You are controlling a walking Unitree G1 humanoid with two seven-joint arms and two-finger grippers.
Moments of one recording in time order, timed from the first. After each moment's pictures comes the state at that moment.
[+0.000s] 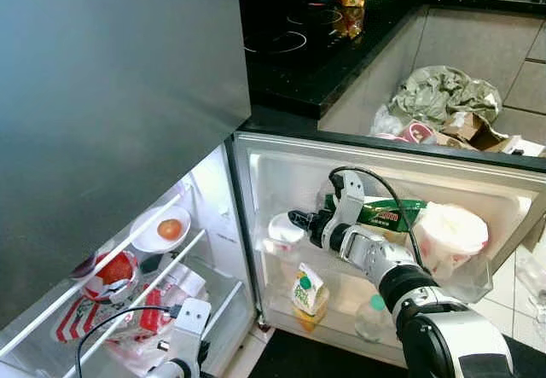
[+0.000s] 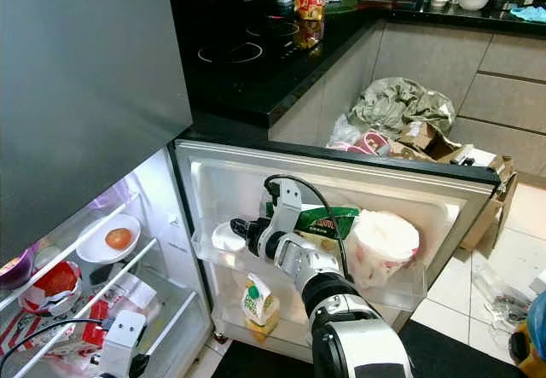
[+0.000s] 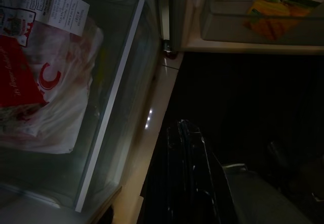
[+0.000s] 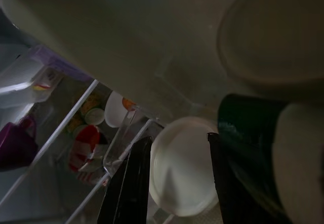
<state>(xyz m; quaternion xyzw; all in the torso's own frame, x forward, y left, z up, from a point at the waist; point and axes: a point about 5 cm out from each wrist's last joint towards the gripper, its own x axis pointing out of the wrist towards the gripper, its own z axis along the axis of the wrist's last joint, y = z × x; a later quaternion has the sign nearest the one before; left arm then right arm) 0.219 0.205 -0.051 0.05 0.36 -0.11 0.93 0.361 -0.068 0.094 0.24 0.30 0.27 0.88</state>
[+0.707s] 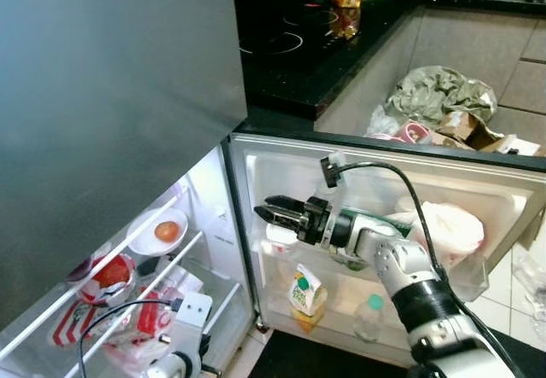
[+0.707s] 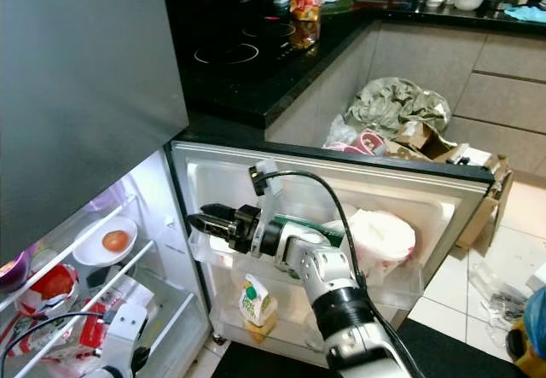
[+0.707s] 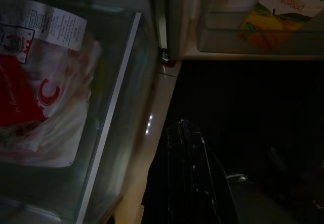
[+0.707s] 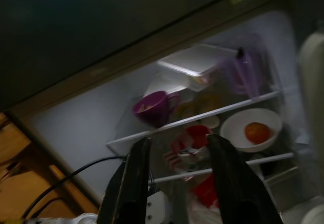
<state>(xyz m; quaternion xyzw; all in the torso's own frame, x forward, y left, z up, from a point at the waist) 0.230 0.201 -0.046 0.05 0.35 -0.12 0.93 0.320 -0.058 0.150 0.19 0.15 0.58 0.78</state>
